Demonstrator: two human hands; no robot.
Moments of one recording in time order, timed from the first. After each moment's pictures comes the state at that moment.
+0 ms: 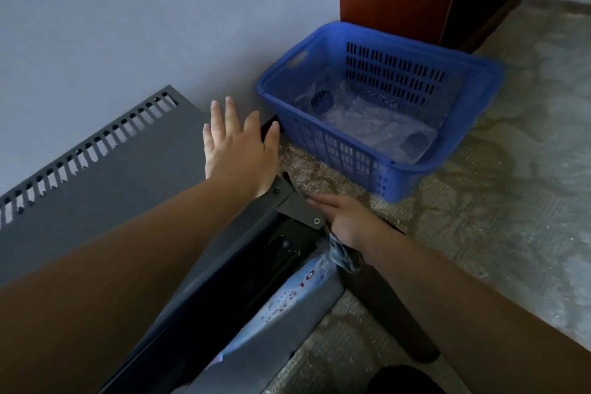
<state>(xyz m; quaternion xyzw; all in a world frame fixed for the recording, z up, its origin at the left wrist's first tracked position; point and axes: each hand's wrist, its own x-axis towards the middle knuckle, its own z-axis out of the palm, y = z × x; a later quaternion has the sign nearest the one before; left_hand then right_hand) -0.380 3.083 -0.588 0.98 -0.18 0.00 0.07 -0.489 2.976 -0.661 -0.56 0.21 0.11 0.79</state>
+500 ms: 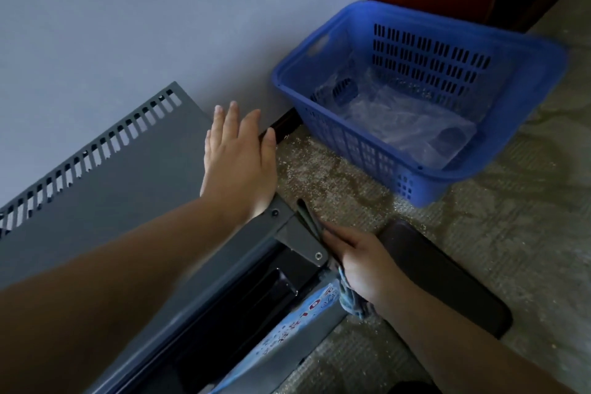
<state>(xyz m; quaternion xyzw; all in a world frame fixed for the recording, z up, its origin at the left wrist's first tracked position) -0.375 3.077 -0.591 0.98 -0.18 0.03 0.12 -0.502 2.977 -0.687 -0.55 0.18 0.10 0.81</state>
